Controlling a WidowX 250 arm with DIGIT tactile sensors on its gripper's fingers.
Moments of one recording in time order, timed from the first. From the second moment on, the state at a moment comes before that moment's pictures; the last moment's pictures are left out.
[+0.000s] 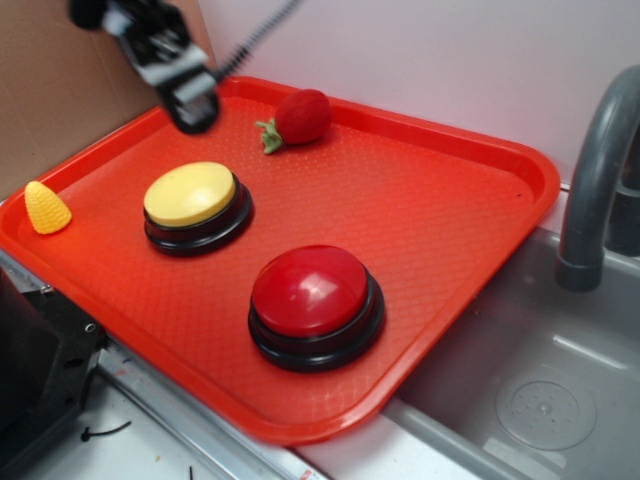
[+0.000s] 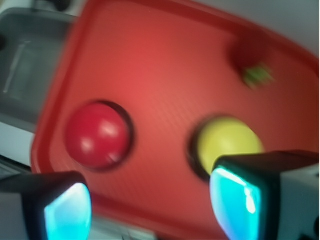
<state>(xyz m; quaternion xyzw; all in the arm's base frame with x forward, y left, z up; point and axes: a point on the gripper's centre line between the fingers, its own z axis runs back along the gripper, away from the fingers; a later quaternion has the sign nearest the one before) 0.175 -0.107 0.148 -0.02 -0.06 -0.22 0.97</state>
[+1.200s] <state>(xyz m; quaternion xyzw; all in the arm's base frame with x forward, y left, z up) 0.190 -0.142 0.055 0.00 0.04 -0.35 0.93</state>
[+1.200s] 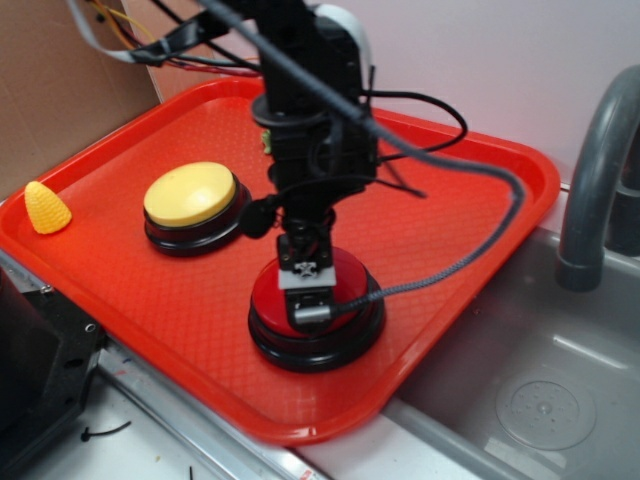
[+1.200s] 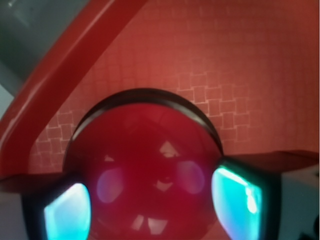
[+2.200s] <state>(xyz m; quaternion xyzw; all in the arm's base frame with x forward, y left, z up) 0.191 -0.146 0.083 0.00 0.01 -0.34 0.94</state>
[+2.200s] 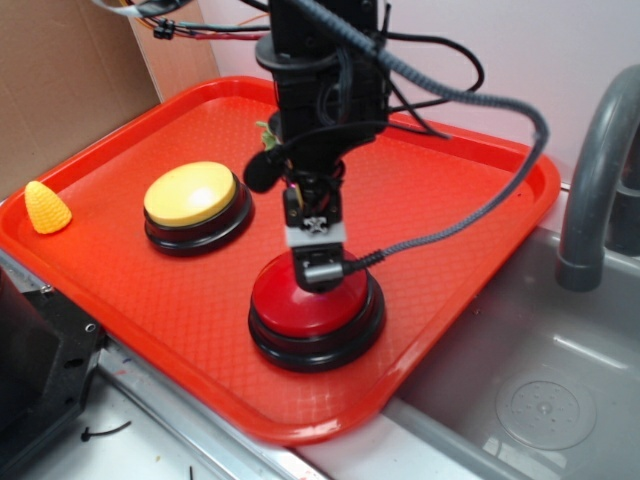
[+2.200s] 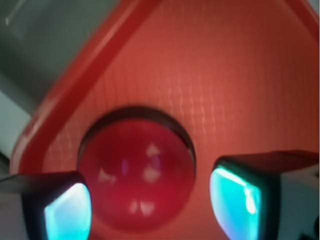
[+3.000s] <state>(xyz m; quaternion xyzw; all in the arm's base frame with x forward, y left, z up) 0.178 -0.154 0.058 -0.02 0.07 -0.34 0.94</state>
